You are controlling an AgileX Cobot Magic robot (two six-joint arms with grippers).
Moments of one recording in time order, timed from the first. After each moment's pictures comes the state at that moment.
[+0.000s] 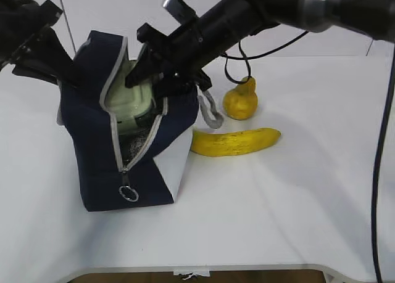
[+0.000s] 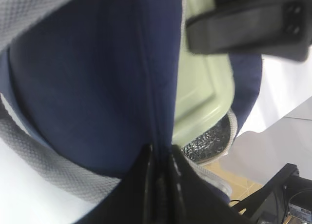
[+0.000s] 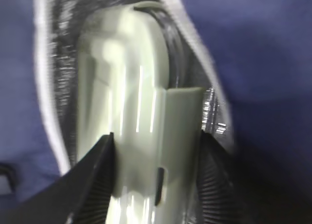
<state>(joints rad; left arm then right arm) -0.09 1.72 -1.44 -0.72 1.22 0.29 0.38 2.30 -2.08 0.90 1.12 -0.14</state>
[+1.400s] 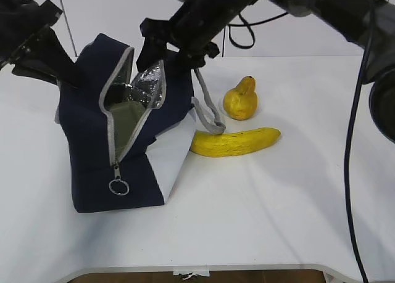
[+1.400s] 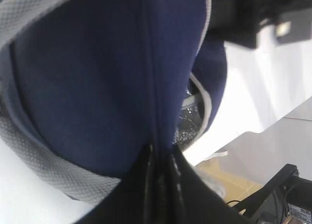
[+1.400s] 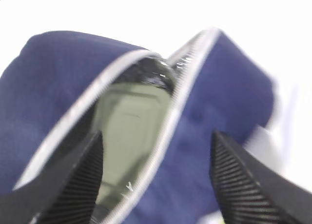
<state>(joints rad) -0.09 1.72 -1.44 -0.72 1.22 0.29 0.39 2.44 -2.45 0.61 1.22 -0.13</state>
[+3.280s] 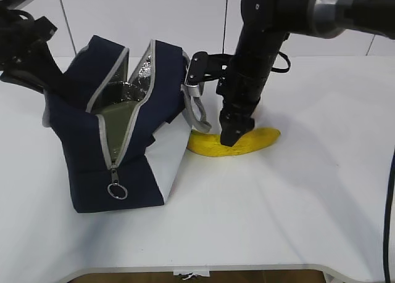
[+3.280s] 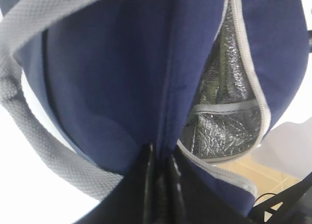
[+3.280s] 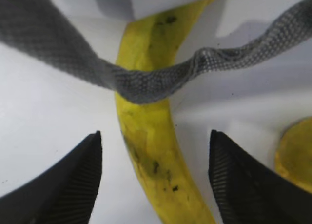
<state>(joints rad) -0.09 1.72 -1.44 -0.60 1.22 0.29 0.39 2.23 -1.92 0.14 1.19 -1.06</state>
